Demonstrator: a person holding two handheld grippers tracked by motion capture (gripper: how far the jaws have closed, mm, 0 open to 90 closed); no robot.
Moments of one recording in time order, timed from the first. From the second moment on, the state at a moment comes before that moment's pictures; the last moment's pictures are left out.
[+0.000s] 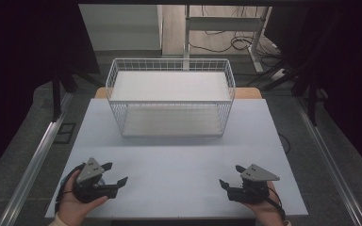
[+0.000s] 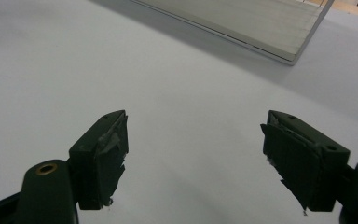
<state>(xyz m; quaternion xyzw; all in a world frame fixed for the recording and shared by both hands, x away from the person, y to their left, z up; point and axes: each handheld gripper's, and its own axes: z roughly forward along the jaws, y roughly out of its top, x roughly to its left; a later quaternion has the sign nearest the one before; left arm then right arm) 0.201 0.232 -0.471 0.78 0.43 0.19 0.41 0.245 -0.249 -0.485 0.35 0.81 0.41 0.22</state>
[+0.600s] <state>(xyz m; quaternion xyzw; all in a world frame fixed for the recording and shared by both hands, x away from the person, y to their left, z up) 0.166 0.304 -0.470 0.80 0.47 0.18 0.32 0.246 -0.254 -0.485 0.36 0.81 0.41 0.21</state>
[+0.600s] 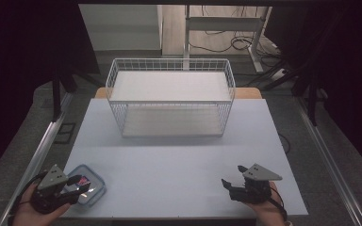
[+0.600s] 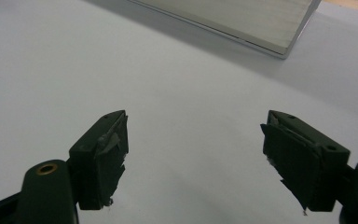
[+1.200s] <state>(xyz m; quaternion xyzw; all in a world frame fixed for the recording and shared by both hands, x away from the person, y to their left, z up) 0.150 0.318 -0.508 0.85 0.46 0.11 0.22 0.247 -0.255 -0.486 0.37 0.81 0.40 0.22</state>
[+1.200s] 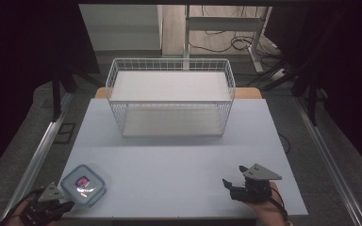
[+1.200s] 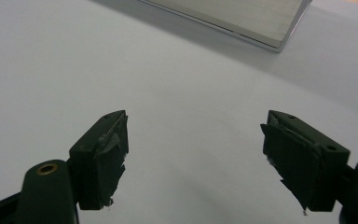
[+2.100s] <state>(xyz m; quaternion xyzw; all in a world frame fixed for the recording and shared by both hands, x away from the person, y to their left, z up) 0.195 0.257 -0.513 0.87 0.42 0.09 0.24 0.248 -0.257 -0.487 0.37 0.81 0.39 0.22</state>
